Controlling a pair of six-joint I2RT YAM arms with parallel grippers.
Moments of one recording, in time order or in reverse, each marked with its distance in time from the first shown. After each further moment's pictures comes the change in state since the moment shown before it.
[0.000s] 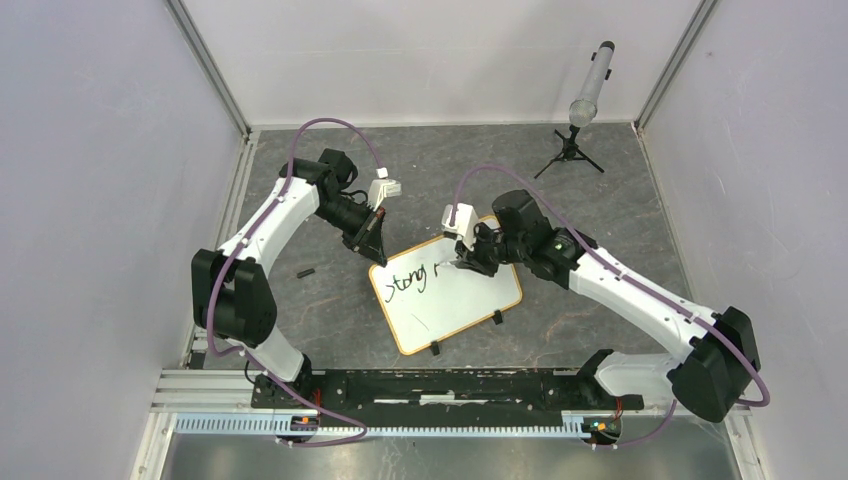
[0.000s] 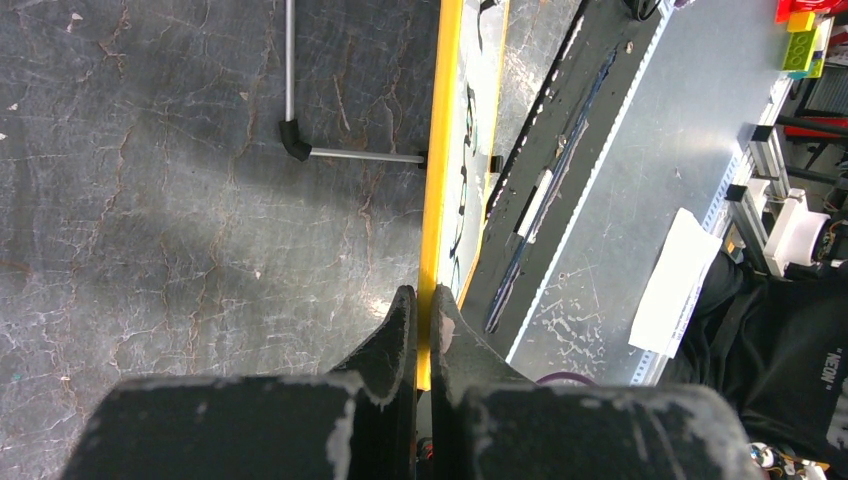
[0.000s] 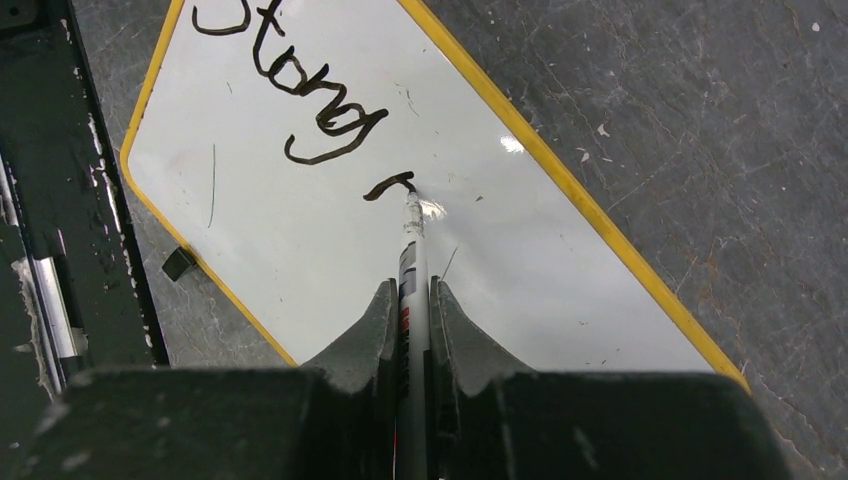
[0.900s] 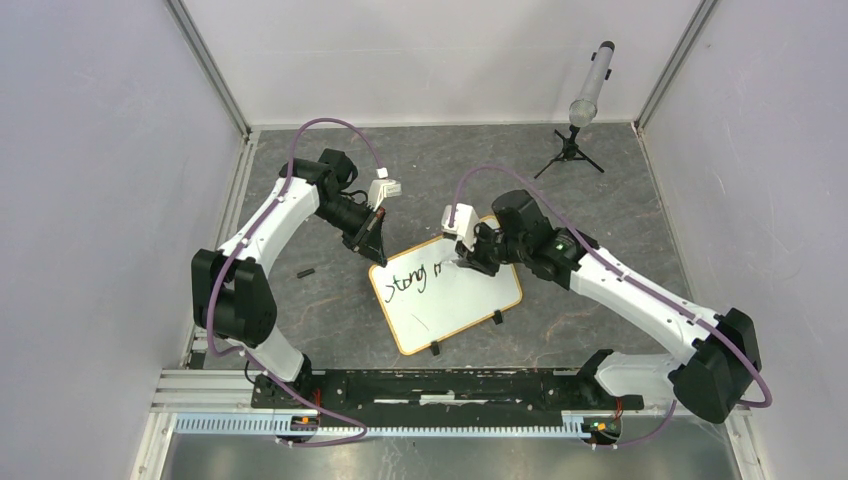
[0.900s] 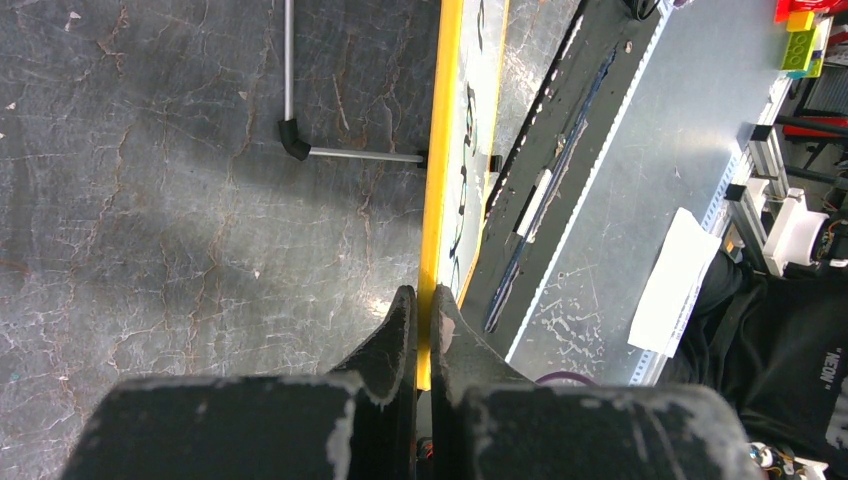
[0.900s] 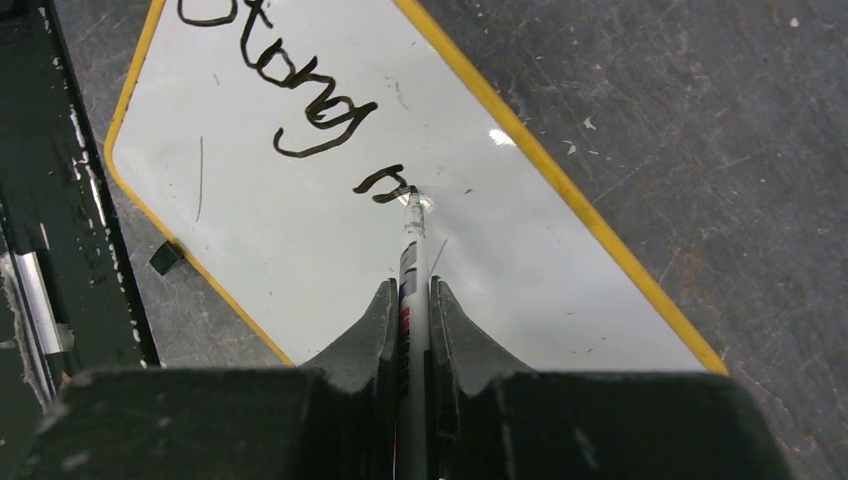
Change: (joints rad) left arm 0.000 0.000 0.000 -0.001 0.000 0.000; right arm 0.013 -0.012 0.000 -0.025 0.016 -0.014
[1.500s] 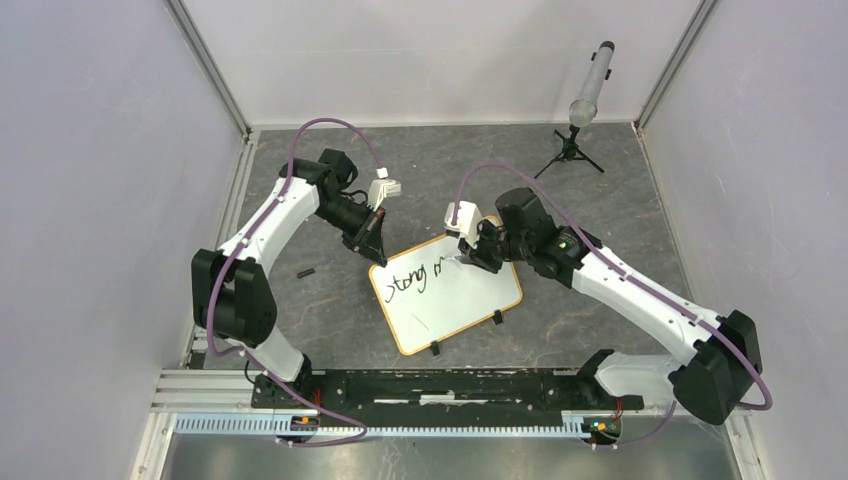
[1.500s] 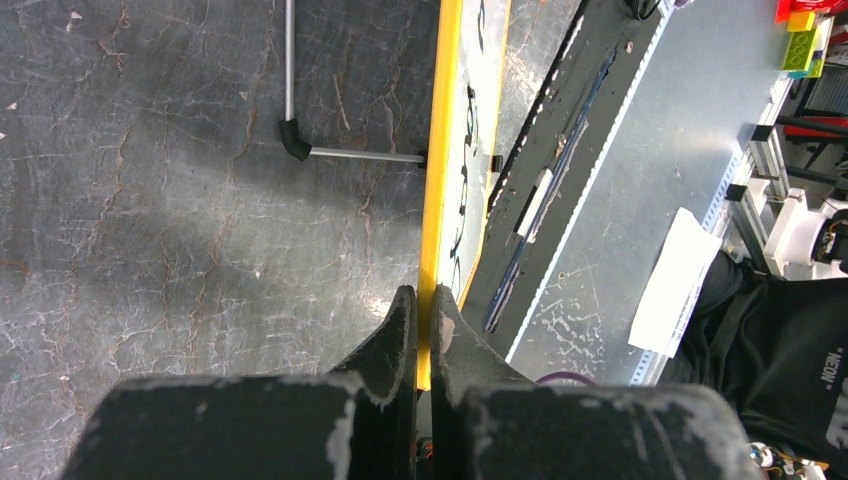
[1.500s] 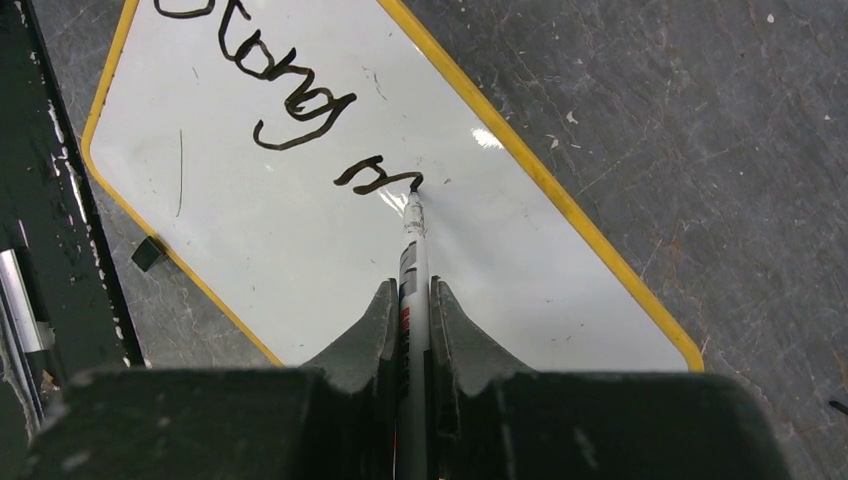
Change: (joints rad) left arm 0.000 0.000 0.000 0.000 0.000 0.000; right arm -0.026 0.002 0.023 -0.005 0.014 -0.020
